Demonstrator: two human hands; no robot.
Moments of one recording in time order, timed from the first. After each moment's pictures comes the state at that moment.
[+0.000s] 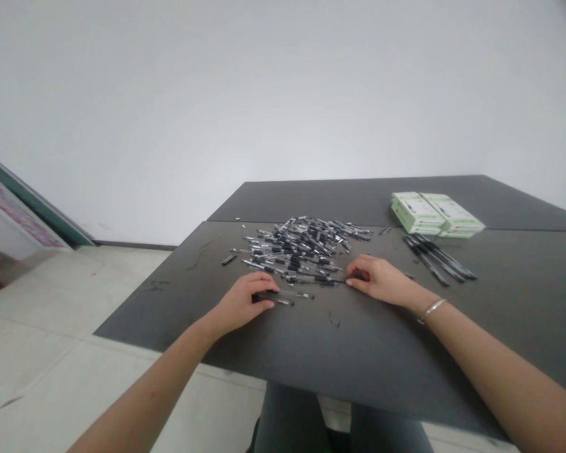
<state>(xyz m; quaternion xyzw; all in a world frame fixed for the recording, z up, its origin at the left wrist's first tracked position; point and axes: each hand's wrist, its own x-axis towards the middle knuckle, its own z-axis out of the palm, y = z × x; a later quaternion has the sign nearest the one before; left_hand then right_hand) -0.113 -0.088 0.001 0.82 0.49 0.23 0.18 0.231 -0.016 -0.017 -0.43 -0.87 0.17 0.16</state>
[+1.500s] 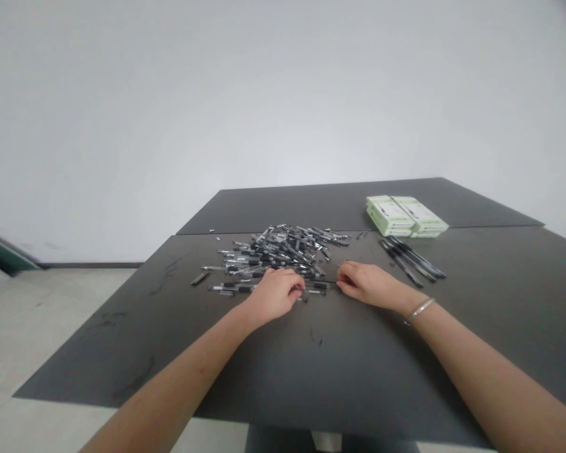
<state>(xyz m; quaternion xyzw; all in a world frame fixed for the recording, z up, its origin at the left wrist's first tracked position) -0.013 -0.023 -0.002 0.89 0.44 0.12 0.10 0.246 -0.010 -0.011 -0.44 -0.89 0.07 0.09</state>
